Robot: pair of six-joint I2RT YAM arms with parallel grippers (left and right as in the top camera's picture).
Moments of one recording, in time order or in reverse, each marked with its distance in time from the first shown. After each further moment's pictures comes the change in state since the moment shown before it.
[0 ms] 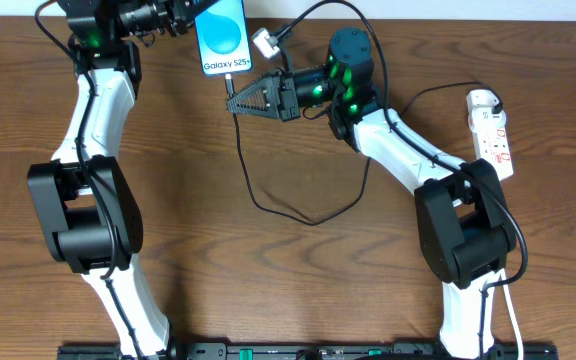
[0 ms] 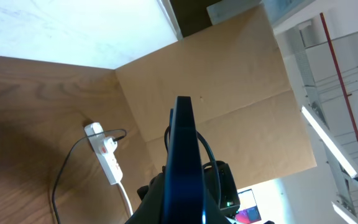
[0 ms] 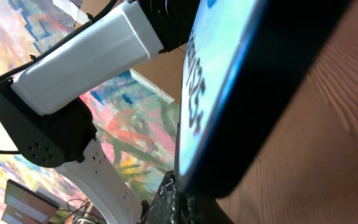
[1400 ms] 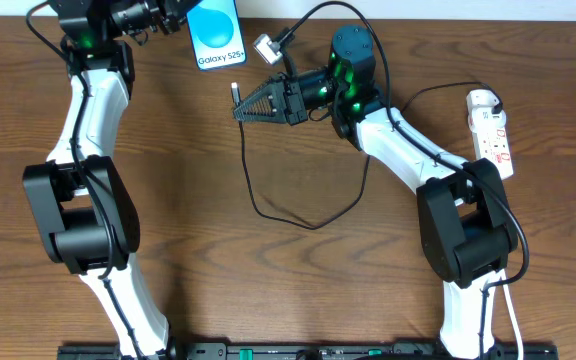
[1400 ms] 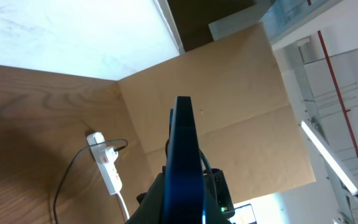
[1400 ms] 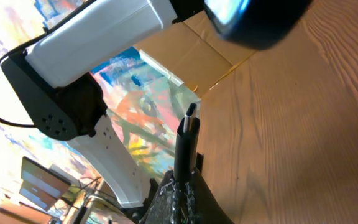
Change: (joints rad) left arm 0.024 0.000 0.000 0.000 -0.037 -0.022; right arm -0.008 0.000 0.000 -0.047 -0.101 -0.045
